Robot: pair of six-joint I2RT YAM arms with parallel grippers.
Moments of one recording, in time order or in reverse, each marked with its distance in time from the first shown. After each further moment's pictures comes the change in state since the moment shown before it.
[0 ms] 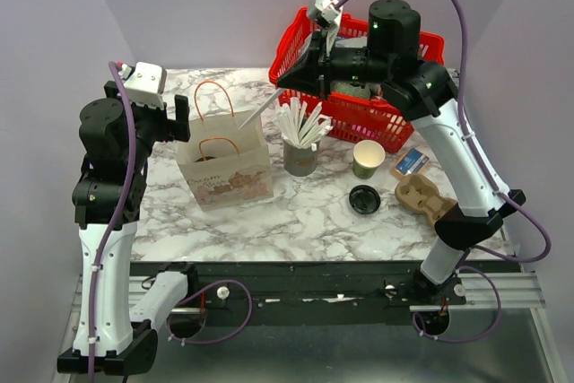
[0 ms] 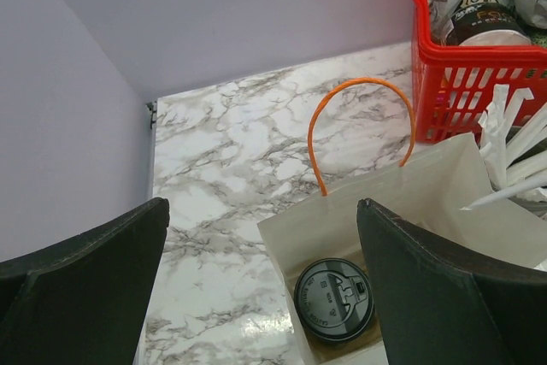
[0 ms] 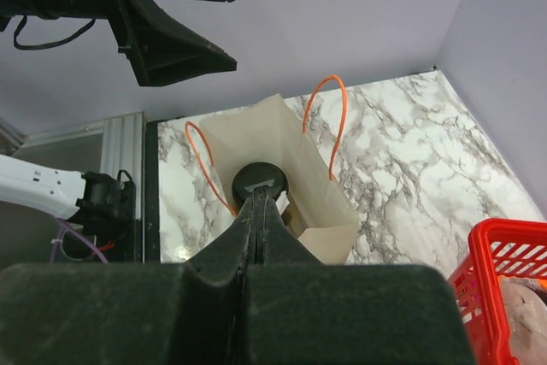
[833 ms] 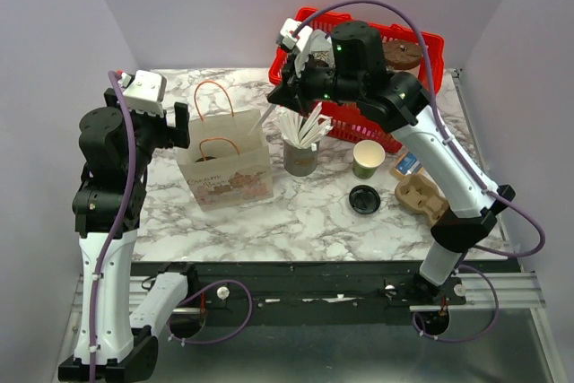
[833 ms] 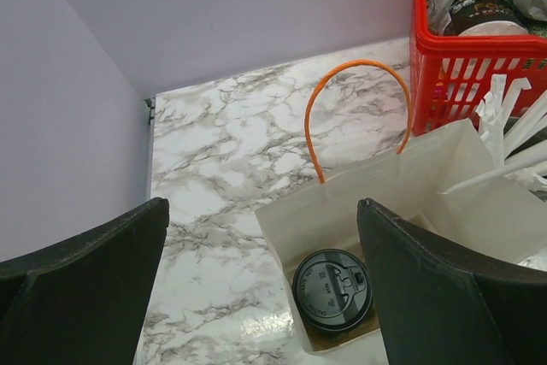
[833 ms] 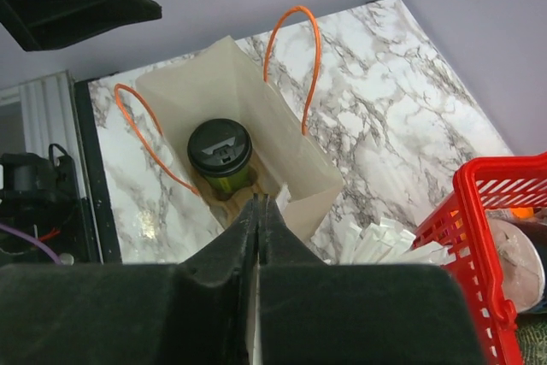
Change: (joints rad) left arm 0.004 -0.047 -0.043 0.002 0.007 0.001; right arm 0.142 0.016 -0.056 -0.079 0.326 -0.096
